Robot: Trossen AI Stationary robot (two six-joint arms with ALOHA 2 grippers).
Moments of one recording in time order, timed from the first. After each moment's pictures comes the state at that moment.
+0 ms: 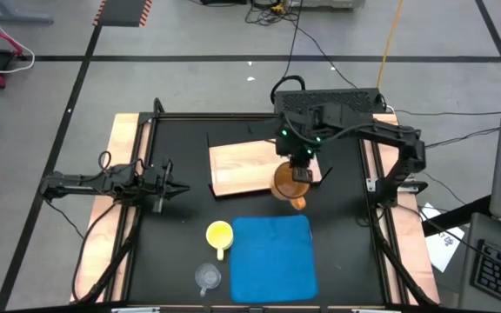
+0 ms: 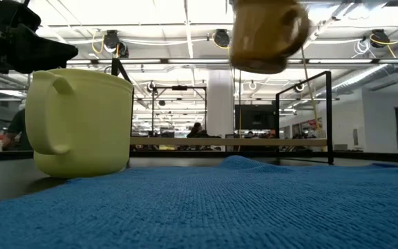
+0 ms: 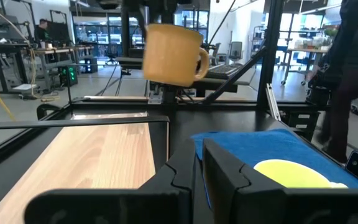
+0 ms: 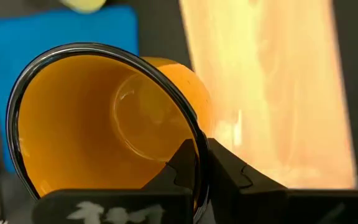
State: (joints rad) left arm -0.03 0.01 0.01 0.03 0.05 -0.03; right arm -0.19 1.73 1.92 -1.47 -0.16 -0.10
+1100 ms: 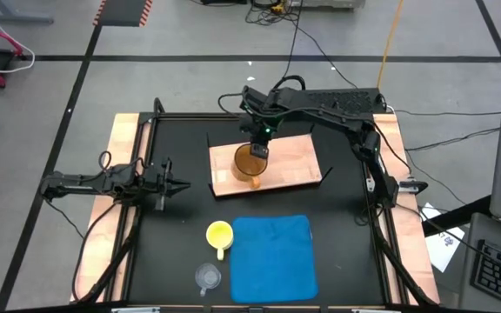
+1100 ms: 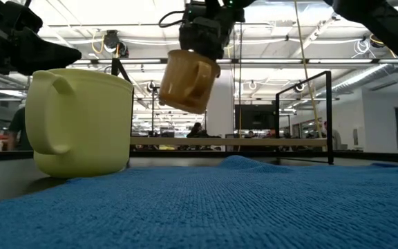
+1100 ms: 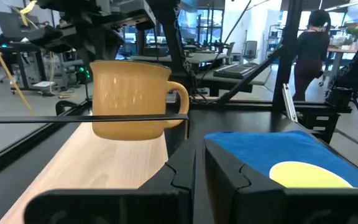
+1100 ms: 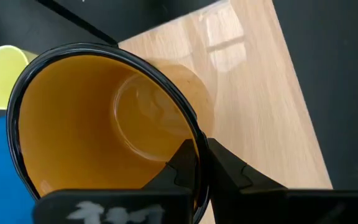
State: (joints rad) left arm -0.03 0.01 0.01 0.03 -0.01 -0.03; right arm -0.38 2.13 2.18 -1.25 -0.37 -0.15
